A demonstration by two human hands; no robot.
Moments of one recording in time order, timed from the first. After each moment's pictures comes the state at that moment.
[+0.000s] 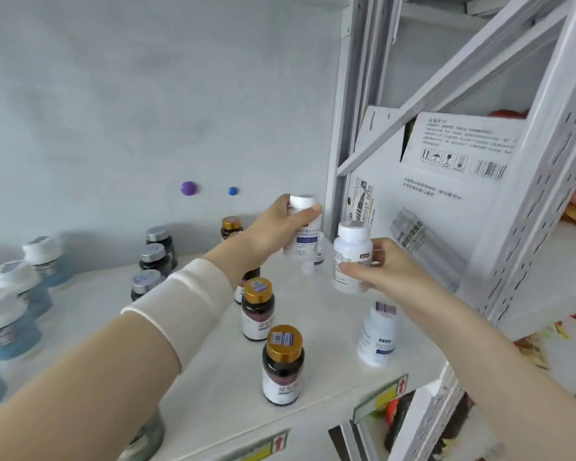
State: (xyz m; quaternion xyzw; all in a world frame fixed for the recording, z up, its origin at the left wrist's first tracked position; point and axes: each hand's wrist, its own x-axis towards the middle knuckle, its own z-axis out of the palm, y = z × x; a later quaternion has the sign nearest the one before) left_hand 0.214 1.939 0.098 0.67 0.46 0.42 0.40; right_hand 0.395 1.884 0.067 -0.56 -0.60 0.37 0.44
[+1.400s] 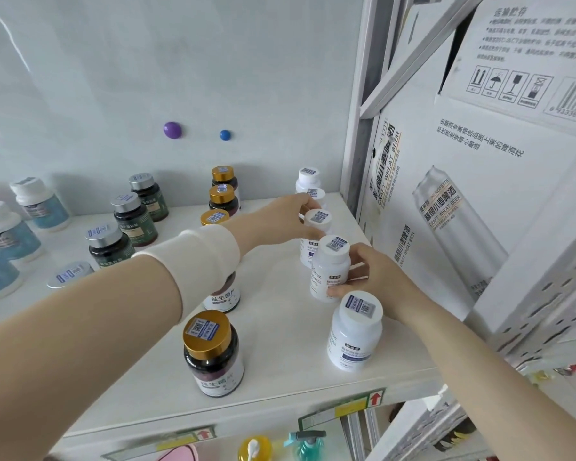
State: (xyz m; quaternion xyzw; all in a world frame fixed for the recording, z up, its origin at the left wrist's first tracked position) left_hand 0.266 1.999 0.042 0.72 0.61 0.20 0.25; right_hand 0.448 1.976 -0.024 -0.47 -0.70 0.45 0.30
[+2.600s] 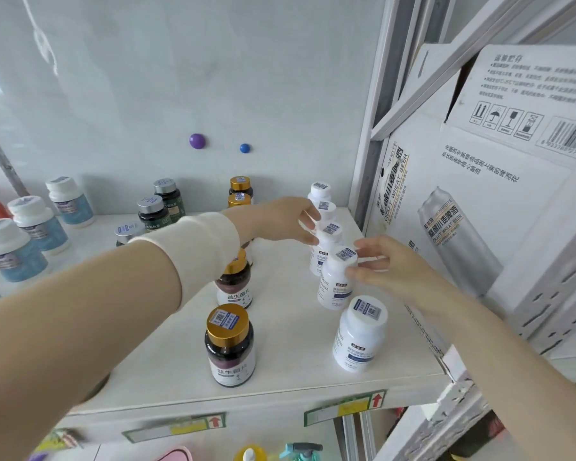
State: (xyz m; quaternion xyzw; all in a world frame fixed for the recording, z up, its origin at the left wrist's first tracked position) left_hand 0.247 1.980 0.068 0.73 0.62 0.12 0.24; right_hand 0.454 1.957 0.023 -0.49 -0.71 0.41 0.29
